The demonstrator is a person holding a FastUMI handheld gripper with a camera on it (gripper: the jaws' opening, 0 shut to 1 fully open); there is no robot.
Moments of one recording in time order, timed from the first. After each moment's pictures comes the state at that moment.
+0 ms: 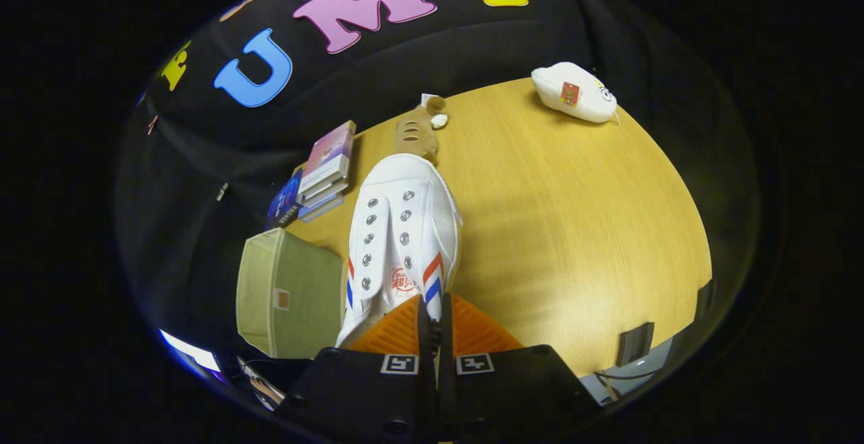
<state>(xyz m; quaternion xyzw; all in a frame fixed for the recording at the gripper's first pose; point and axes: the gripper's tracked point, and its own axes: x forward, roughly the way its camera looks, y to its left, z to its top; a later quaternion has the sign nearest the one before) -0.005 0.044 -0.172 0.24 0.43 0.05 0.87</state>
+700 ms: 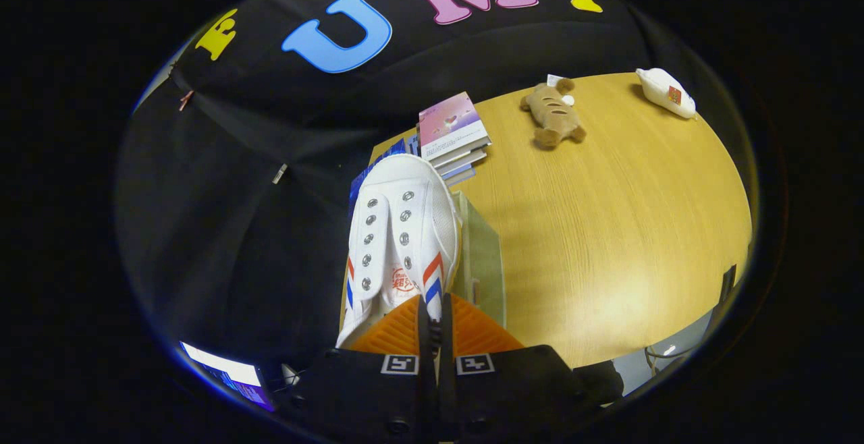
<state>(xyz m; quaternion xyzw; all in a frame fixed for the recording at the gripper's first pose) -0.003 0.314 -0.129 0.24 0.44 0.10 0.86</state>
